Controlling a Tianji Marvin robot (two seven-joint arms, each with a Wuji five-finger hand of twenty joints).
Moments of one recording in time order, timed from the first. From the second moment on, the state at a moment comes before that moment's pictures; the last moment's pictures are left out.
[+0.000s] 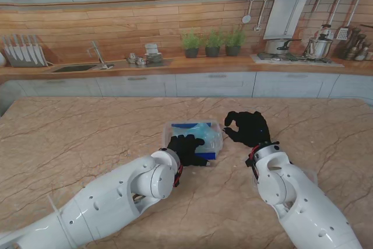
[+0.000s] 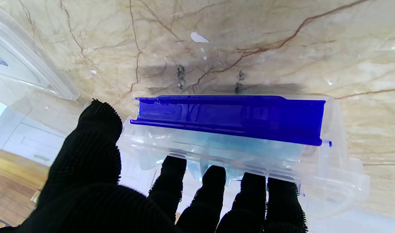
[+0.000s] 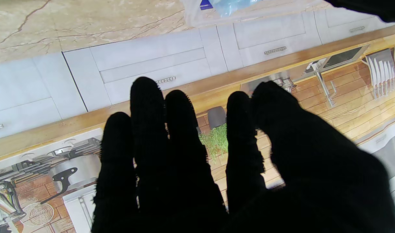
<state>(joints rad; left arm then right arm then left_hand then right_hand) 1.05 -1.20 -0.51 -1.41 0.52 0.44 -0.09 -1.46 -1.12 1.18 -1.49 -0.86 -0.01 -0.30 0.82 -0.28 0.13 -0.03 0.35 0.21 0.24 0.24 0.22 0.30 0.24 0.23 0.09 0.37 0.31 0.32 -0.06 0.27 0.59 0.30 0.72 -0.54 0.71 -0.09 0.72 -0.10 0.92 0.35 0.91 0.24 0.74 0.37 0.86 0.23 0.80 0.60 0.34 0.26 1.15 0.64</state>
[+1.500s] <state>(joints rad) 1.18 -1.18 -0.64 -1.54 0.59 0.42 -0.01 -1.50 -1.12 1.22 -1.51 -0.87 -0.01 -0.34 0.84 -0.21 0.05 -0.03 0.36 0.21 0.29 0.26 0.30 0.33 0.26 0.25 0.15 0.44 0.37 0.31 -0.06 0.33 0.72 0.36 0.72 -0.54 0.71 -0.09 0.72 -0.10 0.92 0.35 0.91 0.24 0.74 0.37 0.86 0.23 0.80 0.60 0.34 0.26 1.15 0.65</state>
